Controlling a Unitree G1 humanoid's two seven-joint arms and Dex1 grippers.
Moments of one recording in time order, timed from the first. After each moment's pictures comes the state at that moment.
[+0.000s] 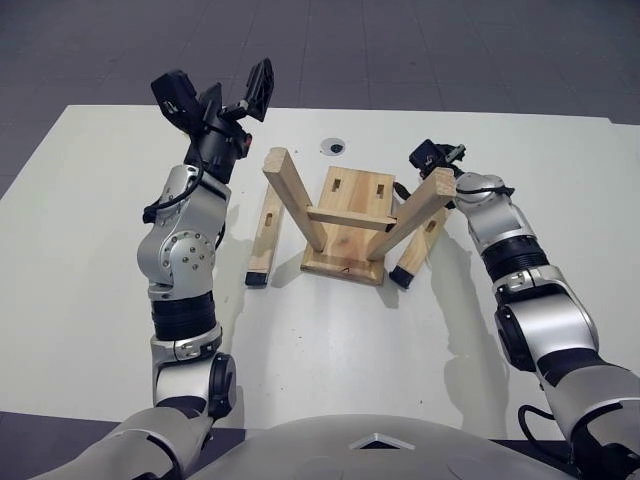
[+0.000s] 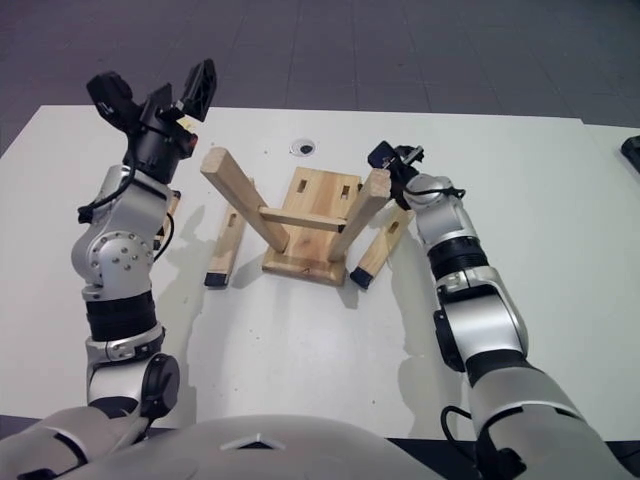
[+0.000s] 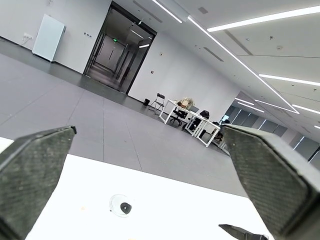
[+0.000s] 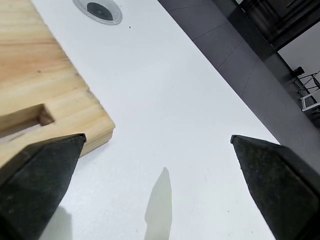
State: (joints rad) left arm -0.47 0.10 0.19 -0.18 -0.69 0.47 0.01; right arm -0.79 -0.37 0.17 0.81 -0.19 0.19 0.39
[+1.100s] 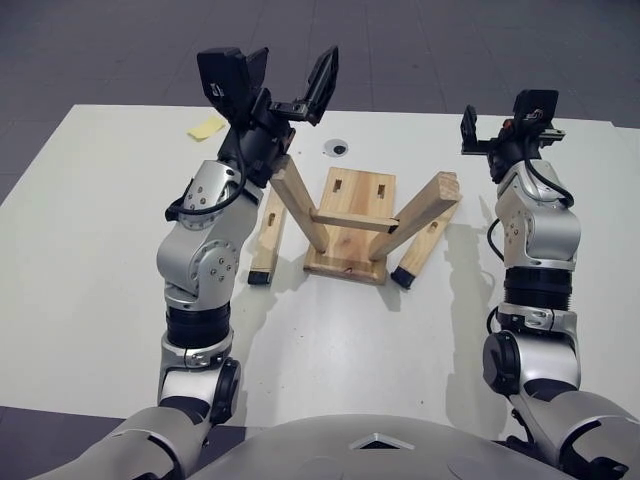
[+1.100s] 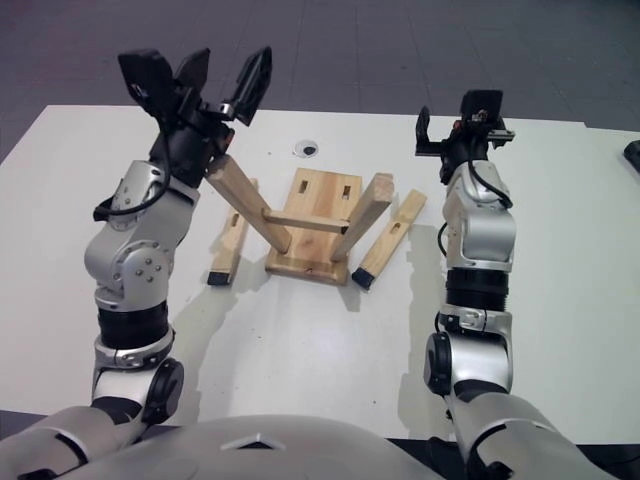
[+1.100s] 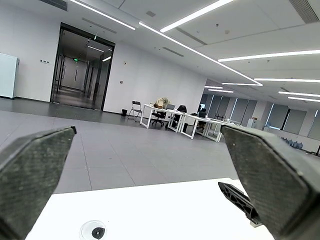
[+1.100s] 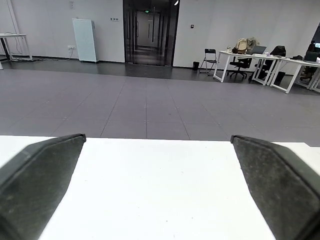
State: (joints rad) left arm -0.47 0.07 0.00 -0.31 -0.53 0.43 -0.05; right arm -0.58 -0.28 -0.23 0.15 0.11 0.47 0.03
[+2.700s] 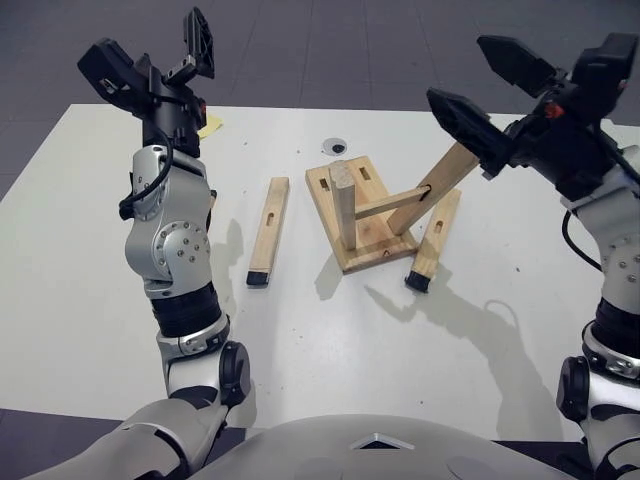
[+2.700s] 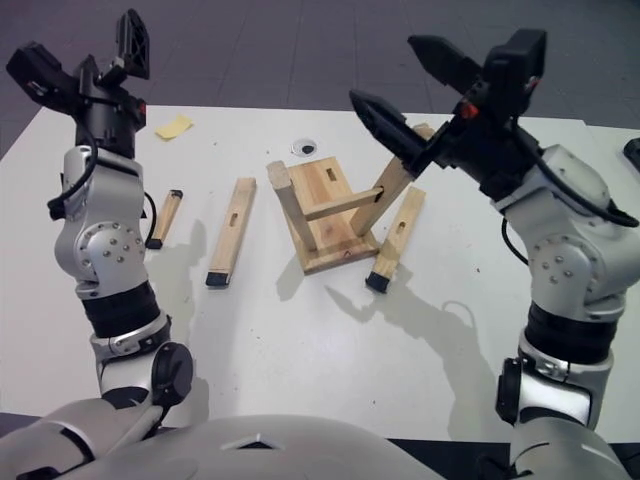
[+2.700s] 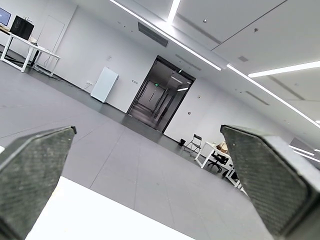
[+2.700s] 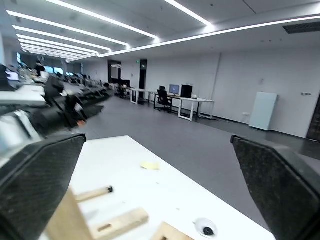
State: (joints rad) left arm -0.54 0.03 0.28 -0.29 -0.54 0.39 0.20; right arm -0.39 -0.64 -0.30 -0.51 1.03 0.66 0.63
